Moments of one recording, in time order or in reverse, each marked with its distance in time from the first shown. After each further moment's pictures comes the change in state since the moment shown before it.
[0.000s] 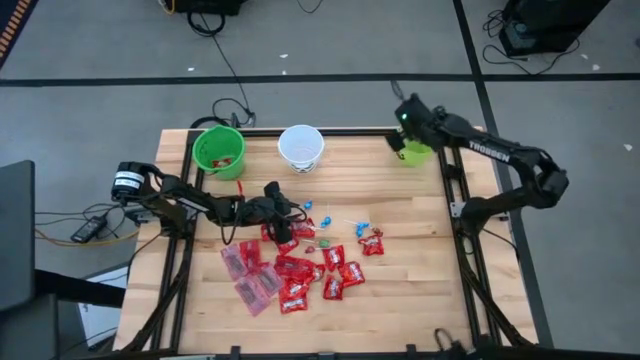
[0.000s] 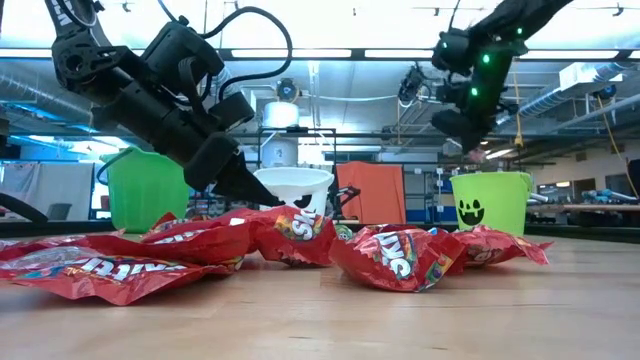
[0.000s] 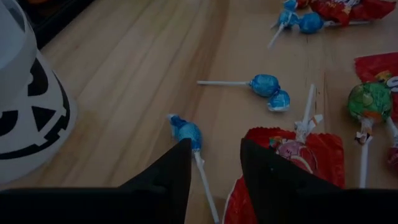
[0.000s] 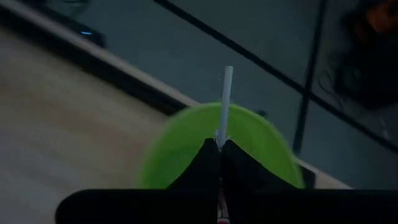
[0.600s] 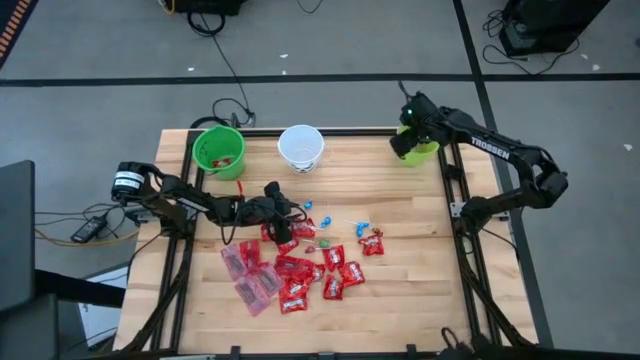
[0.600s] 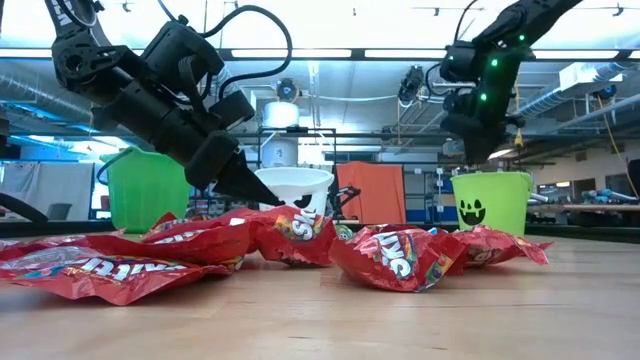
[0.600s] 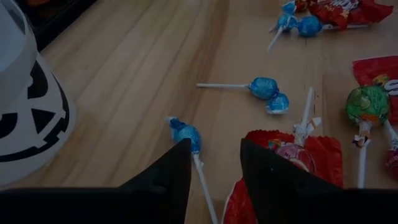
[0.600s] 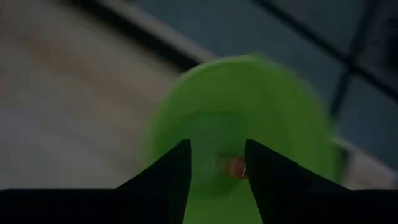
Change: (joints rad) left arm 0.000 0.000 0.000 0.008 0.002 -0.001; right arm -0.077 0.000 -0.002 -0.098 -0.239 -0.043
